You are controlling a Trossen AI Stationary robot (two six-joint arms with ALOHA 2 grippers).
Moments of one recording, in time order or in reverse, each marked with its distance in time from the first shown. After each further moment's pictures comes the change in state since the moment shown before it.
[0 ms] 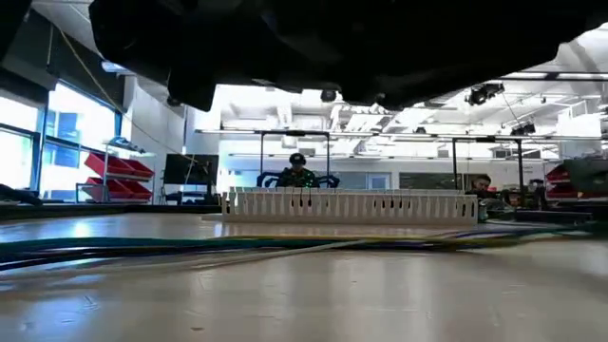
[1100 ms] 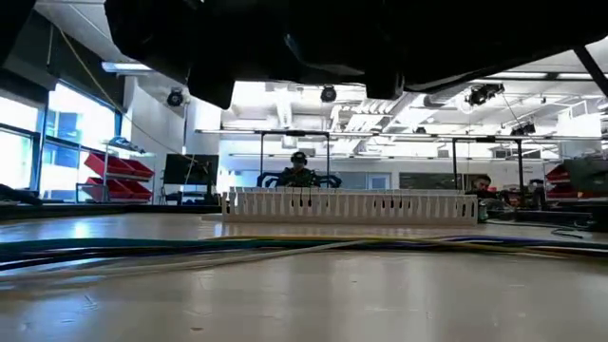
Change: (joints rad) left arm -0.008 0.032 0.070 -0.047 0.068 0.124; right arm 0.006 0.000 0.001 0.004 -0.036 0.011
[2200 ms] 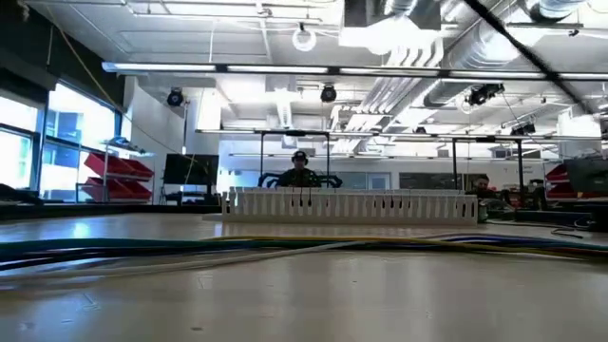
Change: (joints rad) left arm -0.153 -0.369 0.217 -1.065 -0.458 -0.235; right arm 0.103 -0.157 0.001 -0.307 0.346 0.365
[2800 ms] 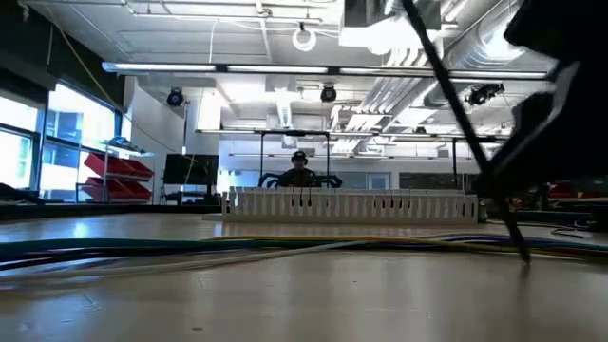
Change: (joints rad) left arm -0.113 -0.041 0.000 -0.068 -0.025 -0.327; right arm -0.300 0.056 0.000 -0.600 -0.640 0.396
